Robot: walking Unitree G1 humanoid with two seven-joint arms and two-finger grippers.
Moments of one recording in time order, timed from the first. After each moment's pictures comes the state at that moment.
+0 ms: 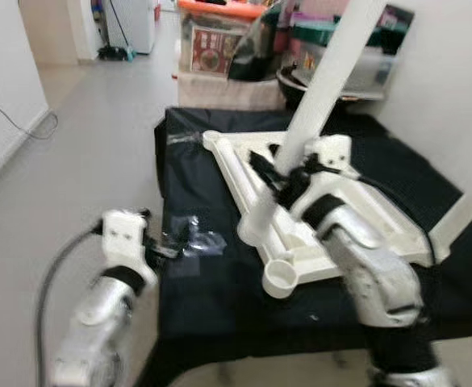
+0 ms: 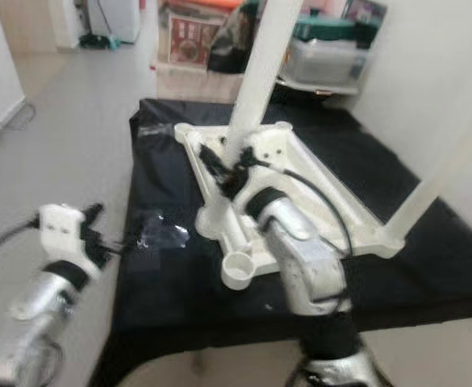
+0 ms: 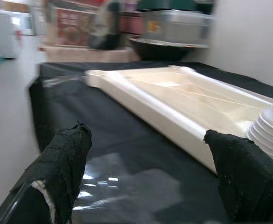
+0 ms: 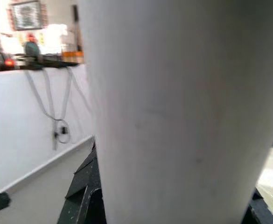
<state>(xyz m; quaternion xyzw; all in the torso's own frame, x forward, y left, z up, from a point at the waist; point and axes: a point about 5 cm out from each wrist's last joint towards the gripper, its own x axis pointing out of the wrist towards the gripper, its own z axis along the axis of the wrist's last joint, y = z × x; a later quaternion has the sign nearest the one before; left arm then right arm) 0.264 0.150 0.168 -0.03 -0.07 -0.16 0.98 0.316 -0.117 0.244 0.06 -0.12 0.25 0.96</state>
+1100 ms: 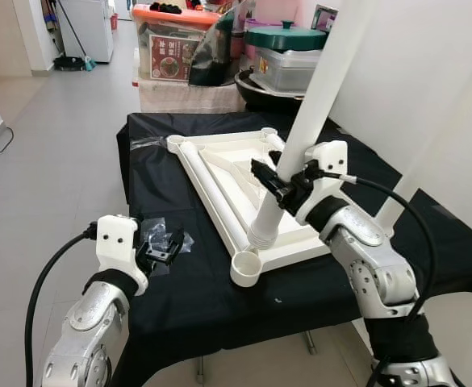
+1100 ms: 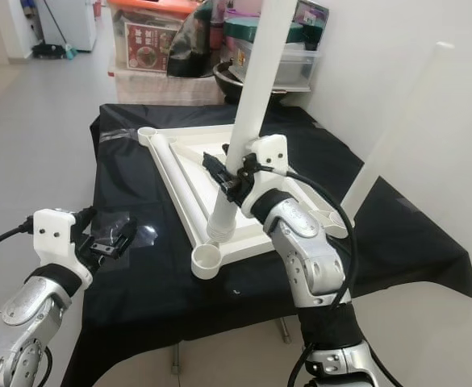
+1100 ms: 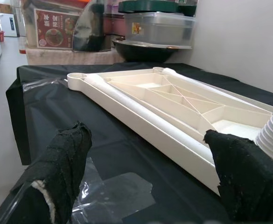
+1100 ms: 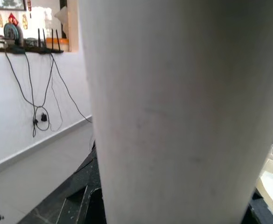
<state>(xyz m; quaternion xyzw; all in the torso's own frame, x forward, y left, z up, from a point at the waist) 0.263 0.160 0.167 -0.02 -0.07 -0.14 0.99 0.326 -0.121 0.238 0.01 -0.11 0.29 0.95</state>
